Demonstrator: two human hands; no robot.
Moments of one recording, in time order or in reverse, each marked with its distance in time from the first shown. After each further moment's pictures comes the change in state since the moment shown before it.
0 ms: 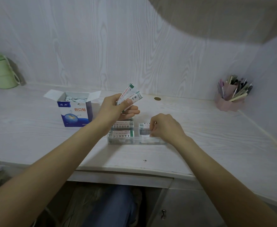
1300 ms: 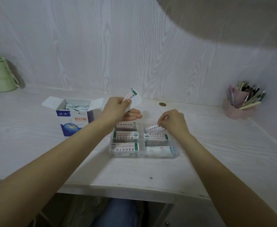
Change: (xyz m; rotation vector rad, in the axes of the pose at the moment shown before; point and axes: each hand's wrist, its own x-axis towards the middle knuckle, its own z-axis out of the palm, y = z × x) left_hand 0.047 0.007 -0.007 0.044 0.027 -0.117; right_hand 0.070 0.024 0.006 0.358 0.183 0.206
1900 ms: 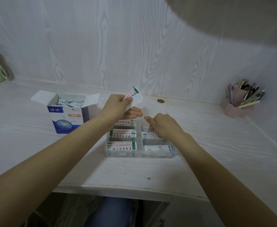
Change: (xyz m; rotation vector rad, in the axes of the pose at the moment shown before) left_hand 0.013 -0.009 0.004 -0.008 -0.039 -0.024; right_hand -0.006 -0.018 0.012 -0.363 -0.287 -0.100
